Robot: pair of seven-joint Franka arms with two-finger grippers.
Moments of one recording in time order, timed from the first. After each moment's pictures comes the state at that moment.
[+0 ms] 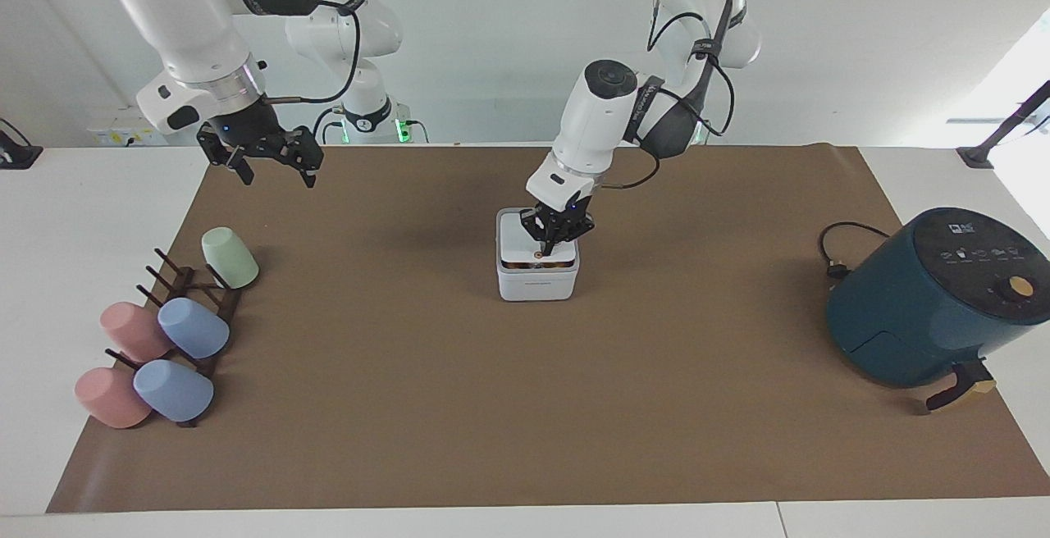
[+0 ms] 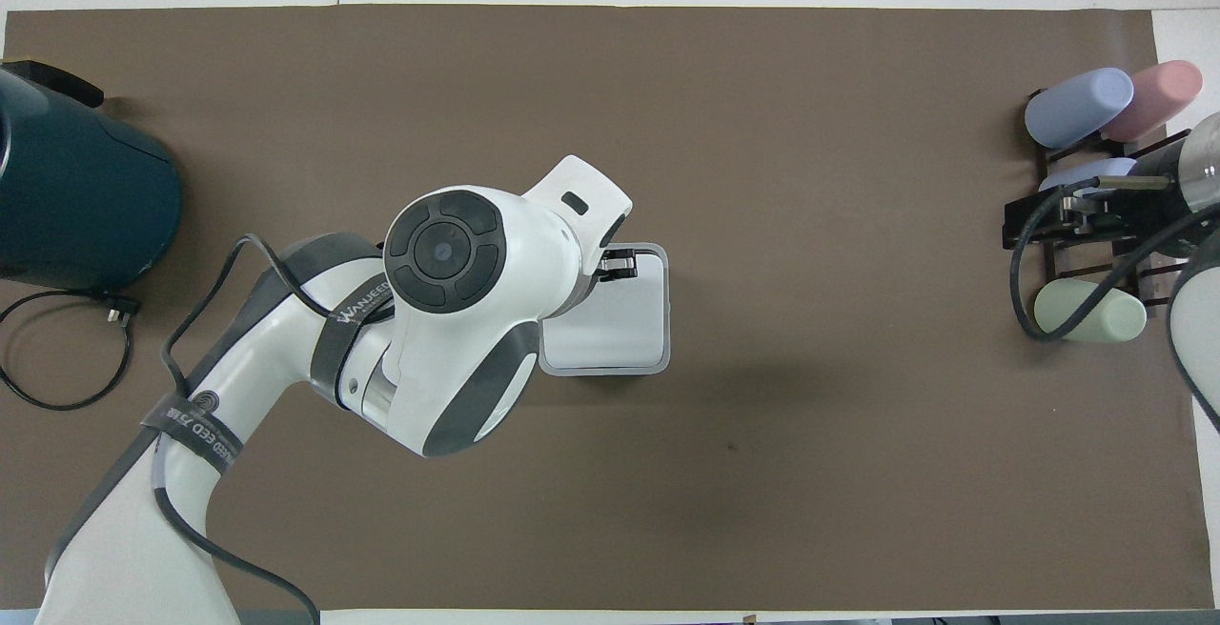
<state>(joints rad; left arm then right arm) -0.56 0.24 -0.12 -1.81 -0.10 2.26 -0.63 0.03 -0.04 0.01 -1.68 0.00 1.61 0.13</state>
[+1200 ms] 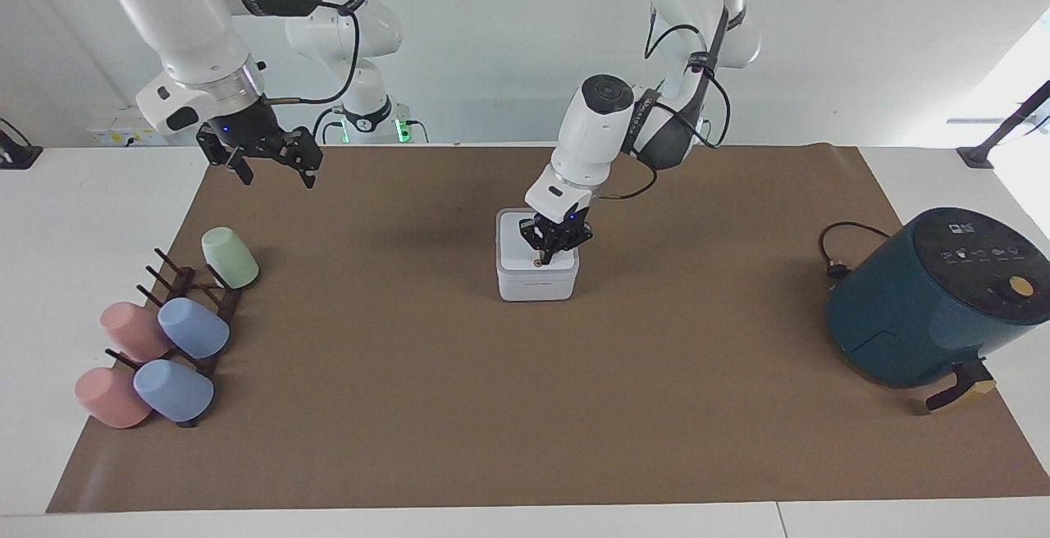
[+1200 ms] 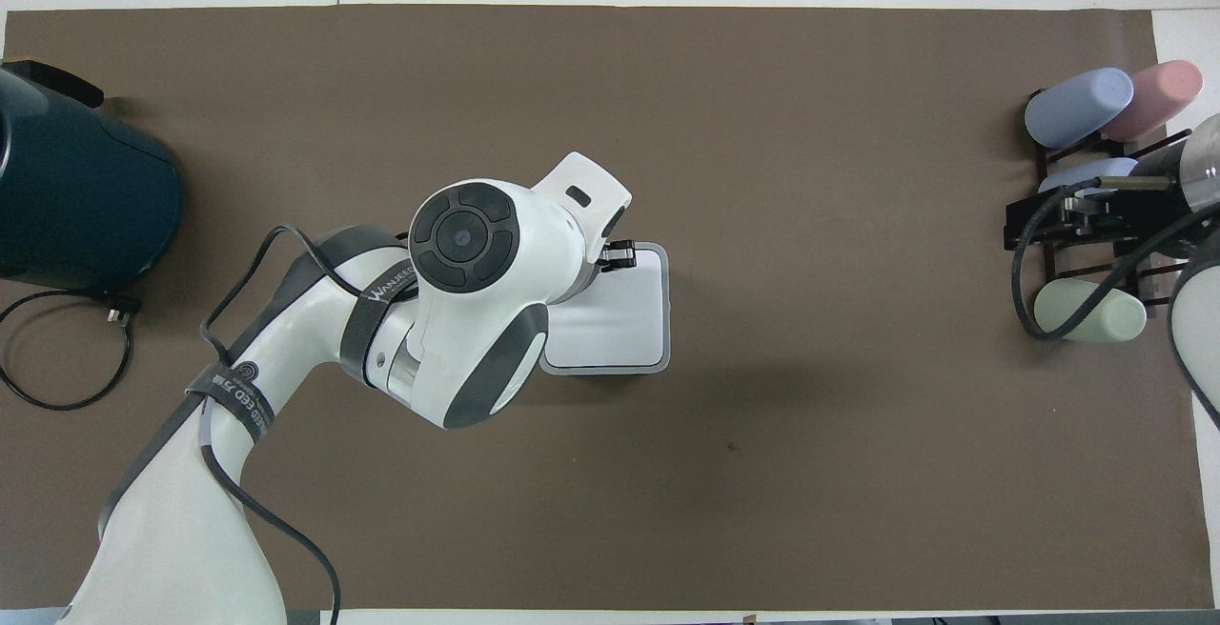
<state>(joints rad) -0.56 0.27 -0.12 -1.80 -0.10 2.25 -0.63 0.03 -0.04 0.01 -1.68 0.00 1.61 0.13</state>
